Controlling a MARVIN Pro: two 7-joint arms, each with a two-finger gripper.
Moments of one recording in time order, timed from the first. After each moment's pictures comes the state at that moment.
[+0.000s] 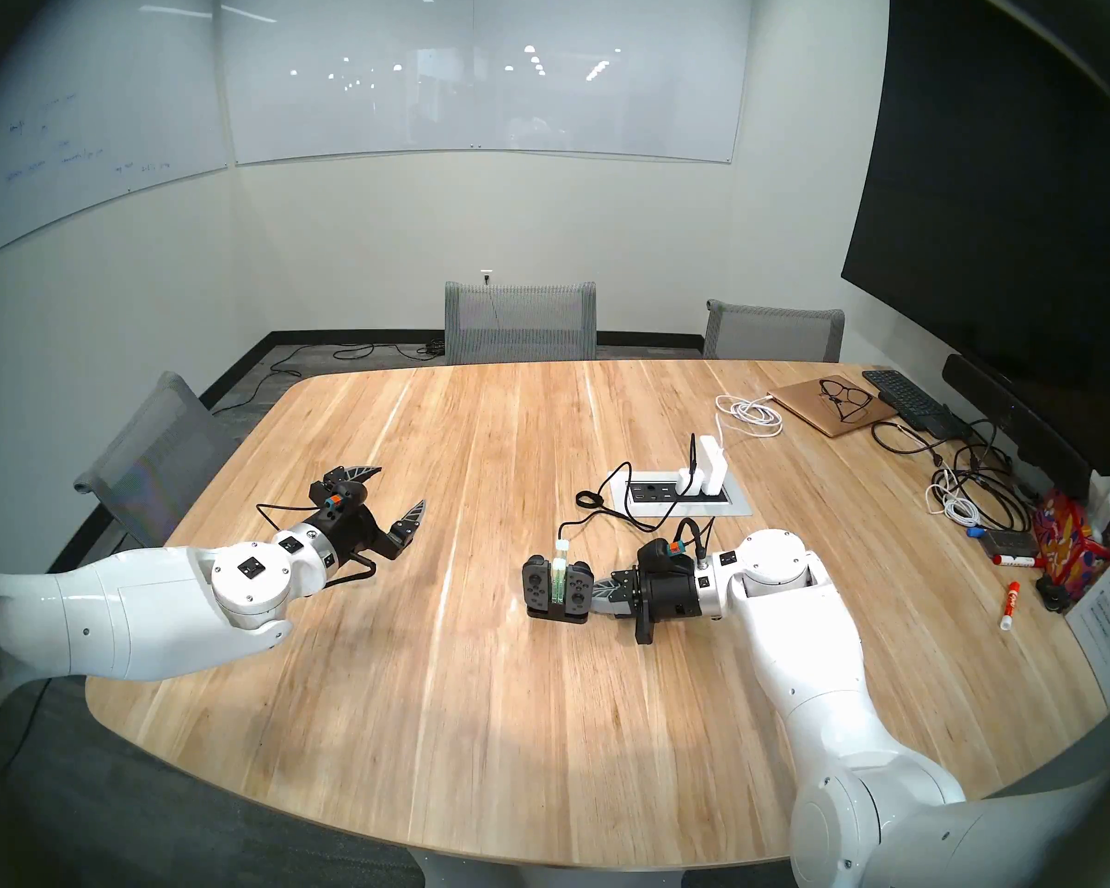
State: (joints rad) left arm 0.65 -0.47 0.05 -1.51 -0.90 -0.37 0.31; right arm -1.18 -1.51 1.68 -1.02 -0.36 -0.08 1.48
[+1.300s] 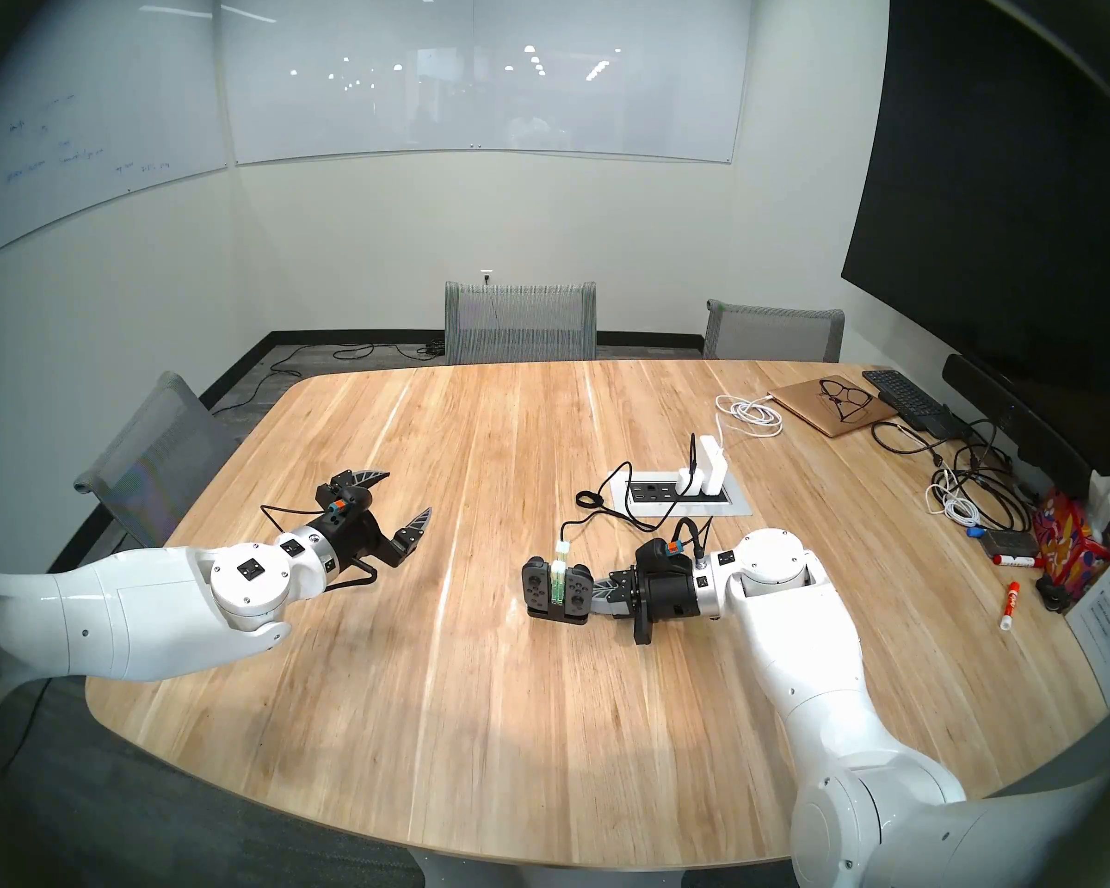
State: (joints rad) left arm 0.64 -0.46 0.06 -1.51 -0.87 -0.37 0.22; right arm -1.18 -1.51 1.67 -1.02 -0.35 -0.08 1.48
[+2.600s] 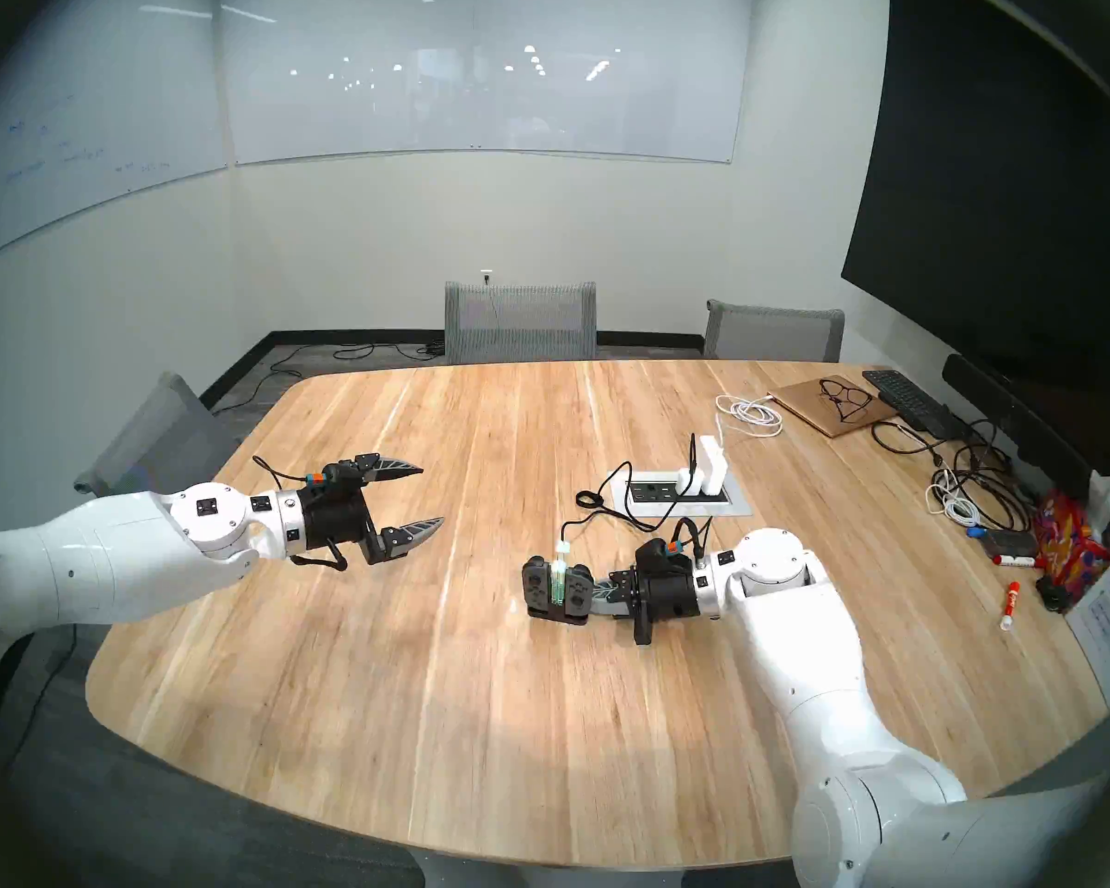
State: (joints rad) left arm 0.50 -0.47 0.05 -1.31 -1.01 -0.51 -0.53; right arm -1.18 -1.50 1.67 -1.02 -0.34 -0.08 1.48
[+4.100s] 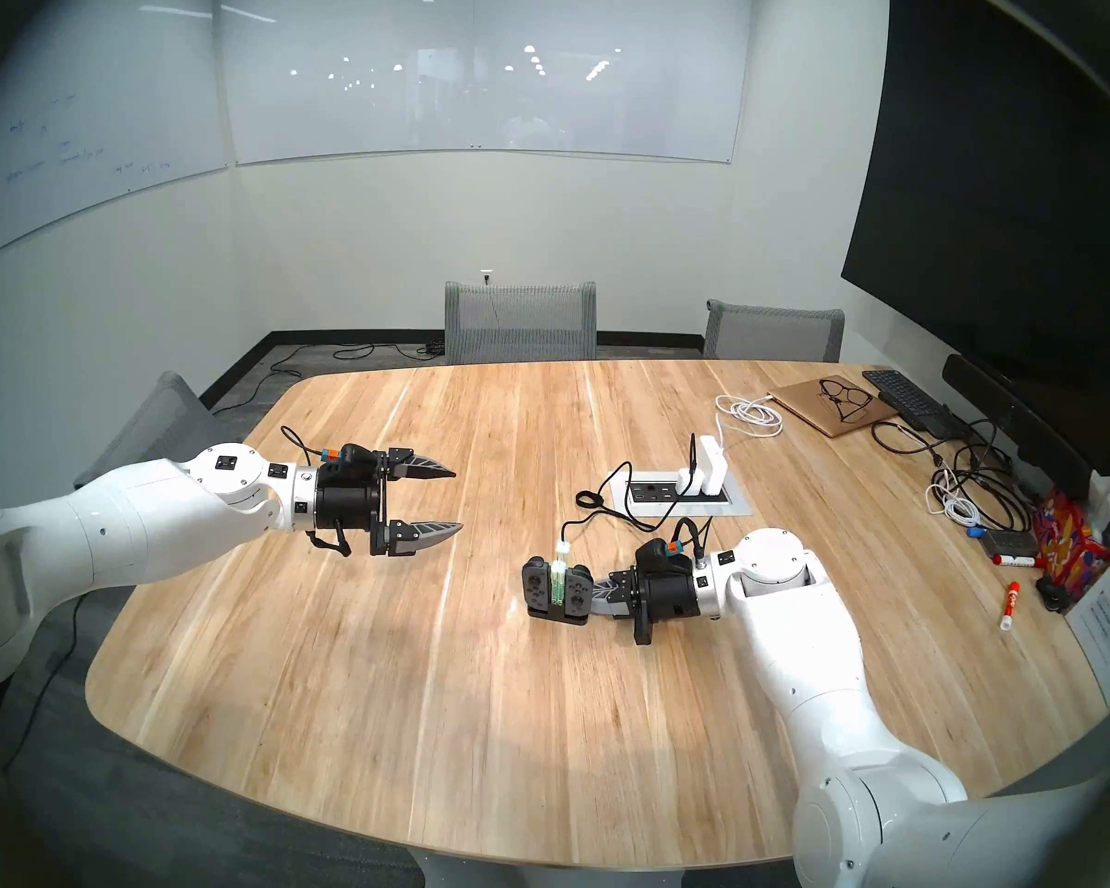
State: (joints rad) left arm 0.46 -0.61 0.01 -1.15 -1.15 -0.44 -0.94; right arm -1.18 -1.50 1.66 -1.02 -0.34 -0.08 1.48
